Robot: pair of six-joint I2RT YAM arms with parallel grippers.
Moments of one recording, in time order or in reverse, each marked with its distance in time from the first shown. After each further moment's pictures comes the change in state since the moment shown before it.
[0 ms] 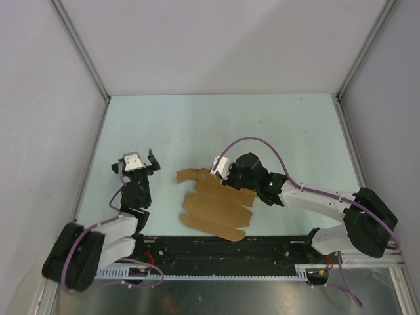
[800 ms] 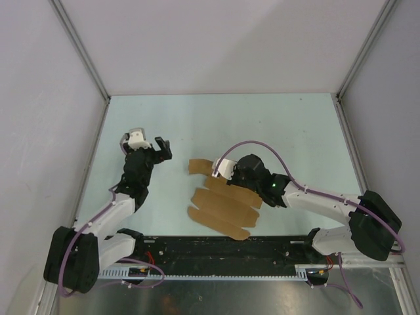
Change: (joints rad) left arm 0.040 -0.083 0.335 -0.732 0.254 -0.359; right arm 0.003 -0.040 -0.008 -0.076 0.189 -0.132
